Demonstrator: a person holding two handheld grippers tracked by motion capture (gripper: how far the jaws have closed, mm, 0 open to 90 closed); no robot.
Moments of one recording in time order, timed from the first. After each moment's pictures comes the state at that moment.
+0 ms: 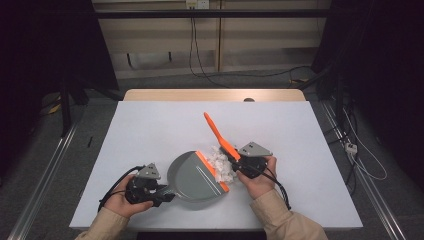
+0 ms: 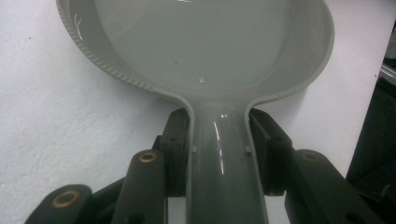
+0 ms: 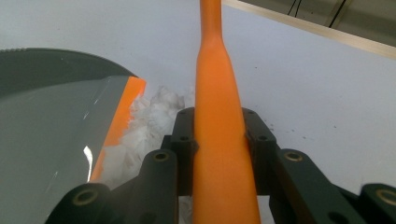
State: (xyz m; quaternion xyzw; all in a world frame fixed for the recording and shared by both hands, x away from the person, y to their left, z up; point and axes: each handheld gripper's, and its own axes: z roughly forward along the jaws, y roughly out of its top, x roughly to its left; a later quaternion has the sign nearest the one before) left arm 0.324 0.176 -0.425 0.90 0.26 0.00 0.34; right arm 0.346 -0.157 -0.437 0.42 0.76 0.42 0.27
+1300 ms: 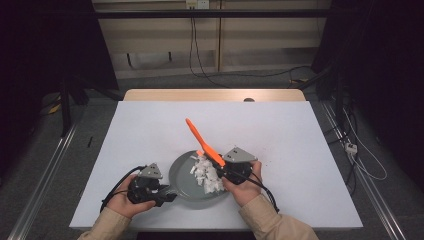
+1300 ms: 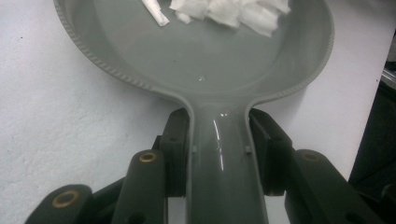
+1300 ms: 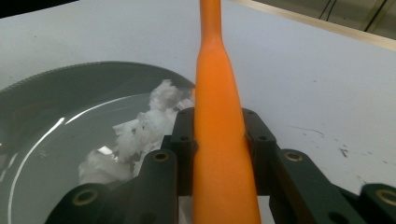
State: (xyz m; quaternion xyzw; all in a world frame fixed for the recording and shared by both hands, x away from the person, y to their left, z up) left arm 0.325 0.172 -0.427 0.90 0.26 0.00 0.34; right arm 0.334 -0.115 -0.437 0.40 0.77 0.45 0.24
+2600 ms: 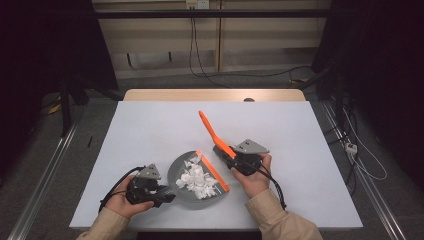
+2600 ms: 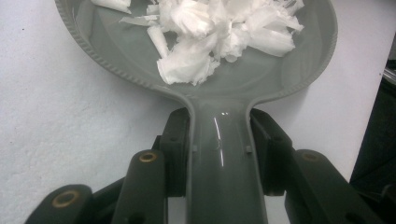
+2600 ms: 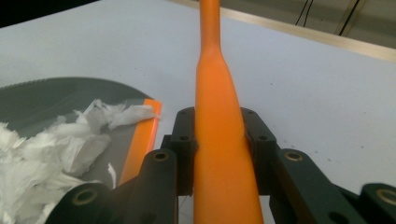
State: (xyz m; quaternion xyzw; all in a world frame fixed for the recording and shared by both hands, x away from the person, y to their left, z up) left arm 0.325 0.177 -0.430 0.90 0.26 -0.01 0.34; right arm 0.353 -0.146 -0.435 0.43 0.74 0.45 0.25
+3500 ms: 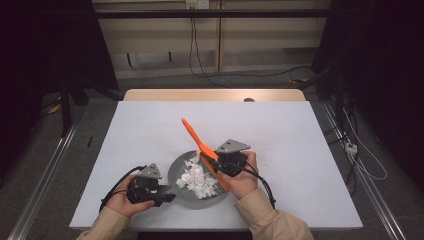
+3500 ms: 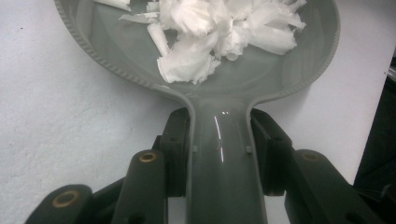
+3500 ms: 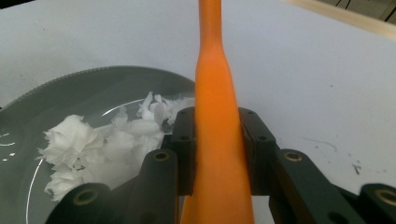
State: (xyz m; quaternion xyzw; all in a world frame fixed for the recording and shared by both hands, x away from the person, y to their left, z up) left arm 0.327 0.175 -0.431 0.90 0.26 -0.01 0.34; right arm 0.350 -0.106 -0.419 0.39 0.79 0.42 0.21
